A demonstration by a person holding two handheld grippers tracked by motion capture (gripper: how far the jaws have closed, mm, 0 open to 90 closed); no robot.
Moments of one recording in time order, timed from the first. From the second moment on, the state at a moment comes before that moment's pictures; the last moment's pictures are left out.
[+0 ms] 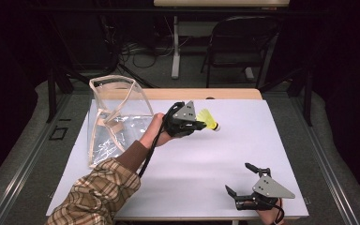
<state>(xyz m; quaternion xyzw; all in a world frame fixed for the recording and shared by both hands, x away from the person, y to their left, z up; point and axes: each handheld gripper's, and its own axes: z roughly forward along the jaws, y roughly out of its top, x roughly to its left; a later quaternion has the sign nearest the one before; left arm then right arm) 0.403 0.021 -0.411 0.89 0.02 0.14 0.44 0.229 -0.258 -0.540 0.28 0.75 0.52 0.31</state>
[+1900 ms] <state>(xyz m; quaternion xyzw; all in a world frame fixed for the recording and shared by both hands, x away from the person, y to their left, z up) 0.415 0.028 -0.349 0.87 0.03 0.20 0.45 0.230 -0.257 -0.540 0.28 0.75 0.51 0.31</state>
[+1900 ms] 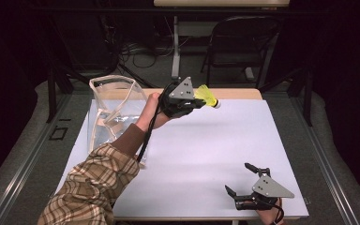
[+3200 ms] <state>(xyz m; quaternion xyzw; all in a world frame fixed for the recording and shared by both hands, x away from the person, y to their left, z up) 0.426 0.064 -0.332 0.85 0.07 0.23 0.46 0.230 -0.257 -0.541 0.28 0.75 0.51 0.31</state>
